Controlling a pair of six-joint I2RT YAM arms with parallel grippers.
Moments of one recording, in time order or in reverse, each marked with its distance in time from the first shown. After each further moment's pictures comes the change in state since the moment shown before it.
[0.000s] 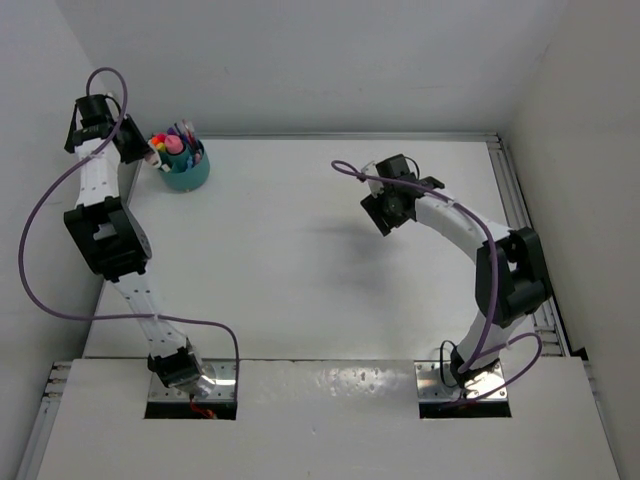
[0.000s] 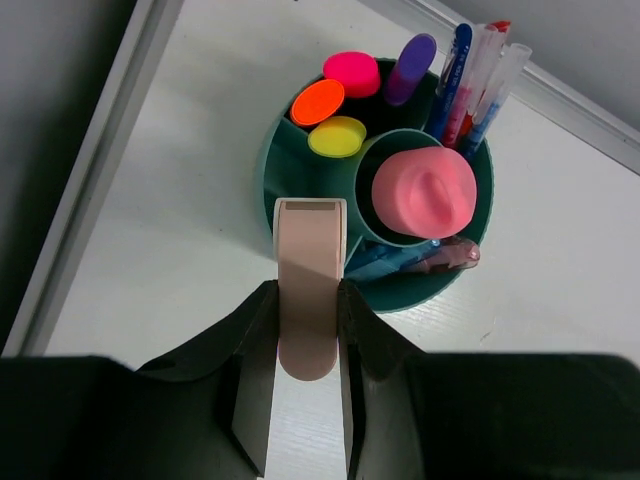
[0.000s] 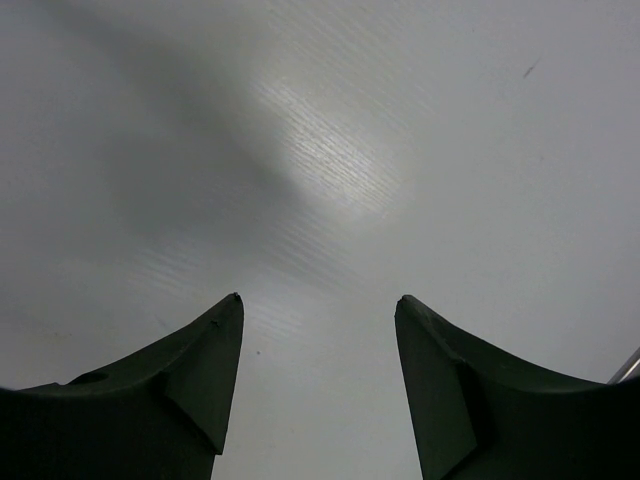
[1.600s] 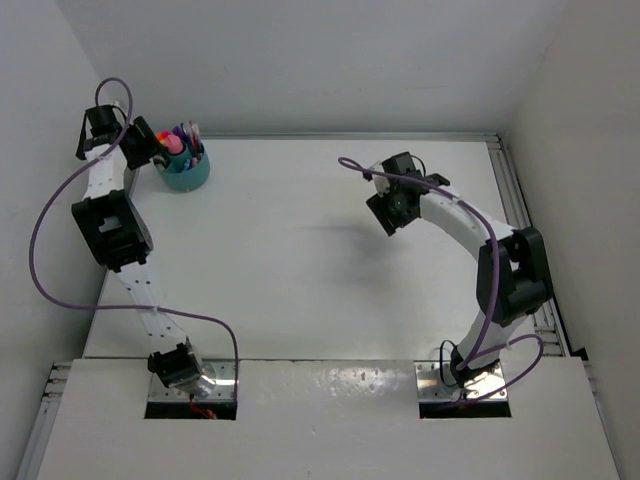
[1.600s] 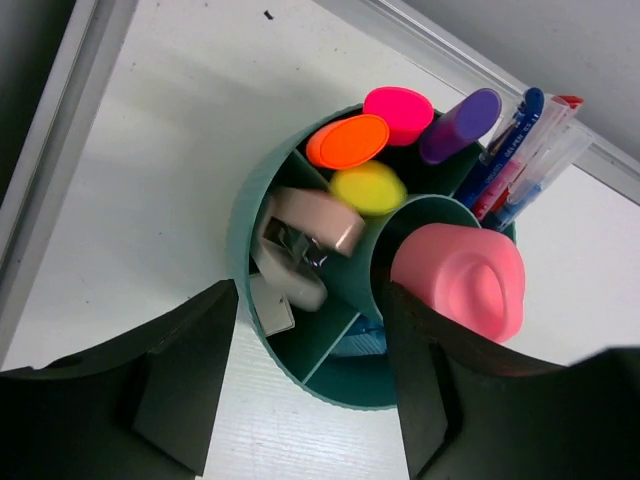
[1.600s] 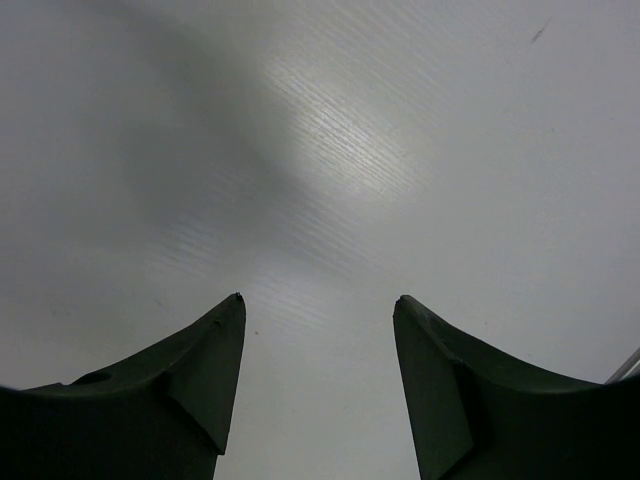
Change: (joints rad) left arm 0.009 0.174 0.062 0.128 0.084 -0.047; right arm -0.038 0.001 0.013 -0.062 -0.031 0.014
